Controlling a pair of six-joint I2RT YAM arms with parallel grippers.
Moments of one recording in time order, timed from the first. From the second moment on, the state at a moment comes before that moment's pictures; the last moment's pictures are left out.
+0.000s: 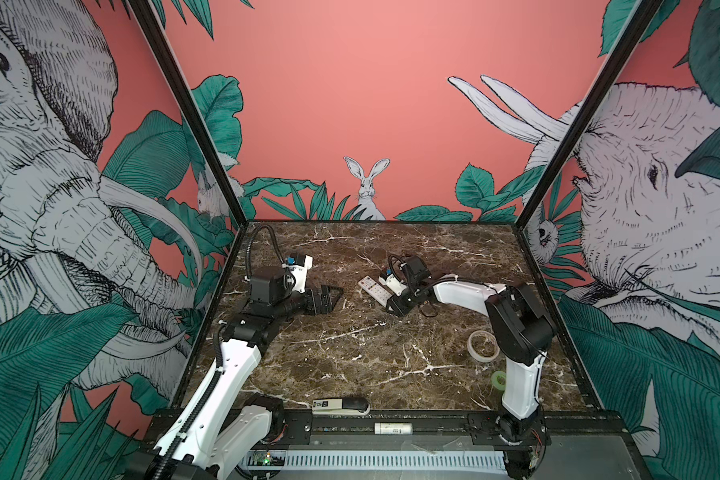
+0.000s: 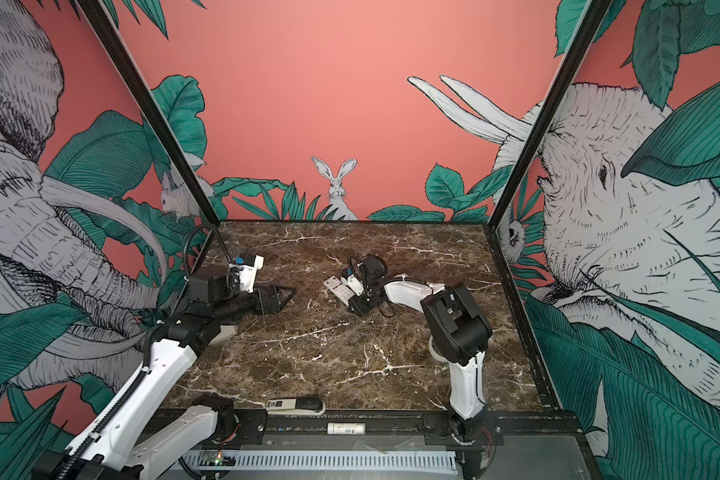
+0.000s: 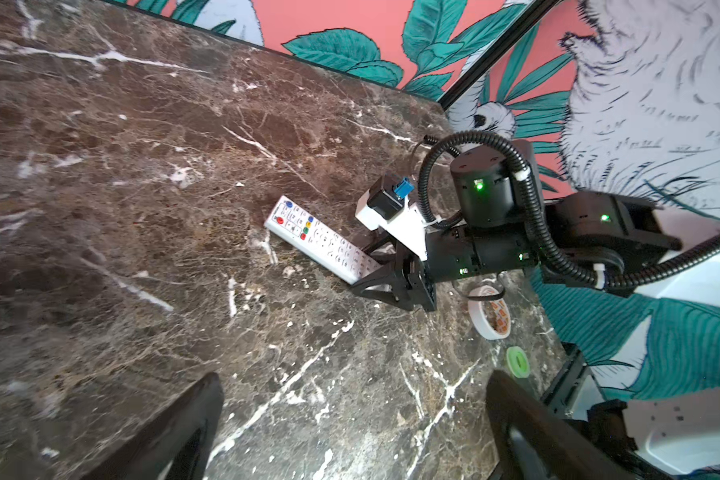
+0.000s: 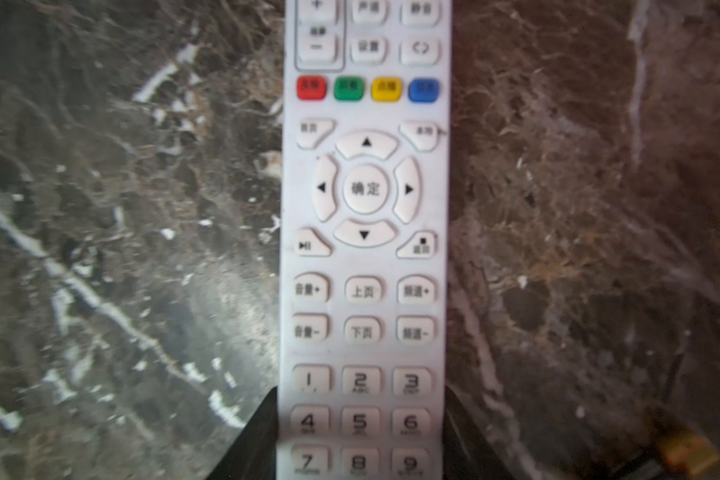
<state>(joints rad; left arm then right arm) -0.25 0.91 0.73 -0.33 0.57 -0.40 0.61 1.90 1.23 -0.39 -0.33 -0.11</state>
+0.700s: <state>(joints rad) -0.30 0.95 0.59 0.51 0.86 -0.65 0.58 1.43 1.01 0.14 -0.97 0.56</state>
